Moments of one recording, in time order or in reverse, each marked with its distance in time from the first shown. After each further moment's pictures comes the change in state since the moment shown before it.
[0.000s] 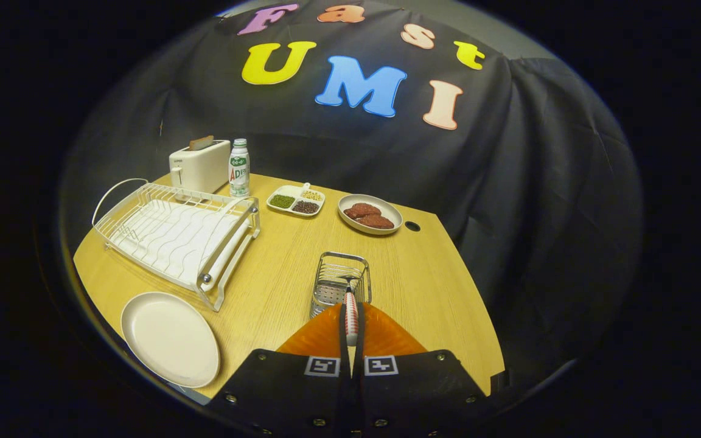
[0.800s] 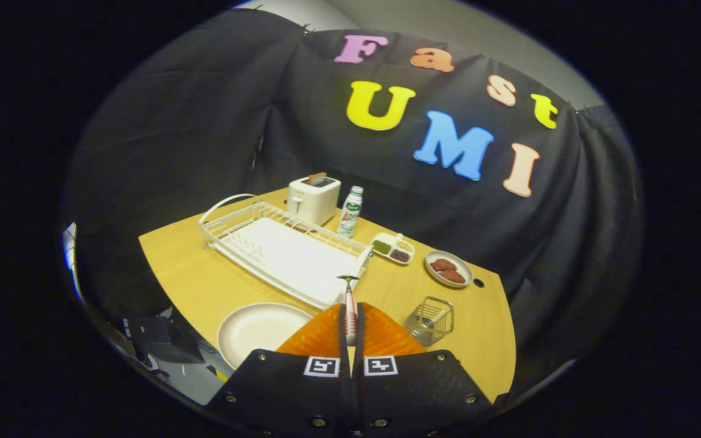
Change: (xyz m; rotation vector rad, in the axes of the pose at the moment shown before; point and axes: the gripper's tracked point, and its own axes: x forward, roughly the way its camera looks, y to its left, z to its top) arm -0.125 0.150 0.039 -0.215 -0.202 0.354
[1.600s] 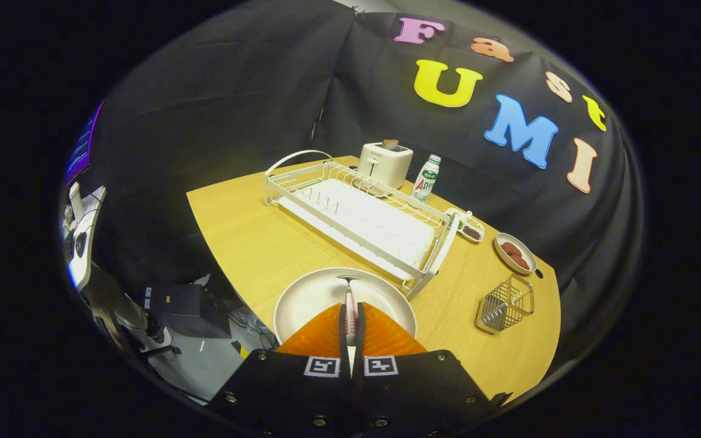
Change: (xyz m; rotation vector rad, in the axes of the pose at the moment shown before) arm 0.030 0.095 -0.076 -0.086 0.125 0.198
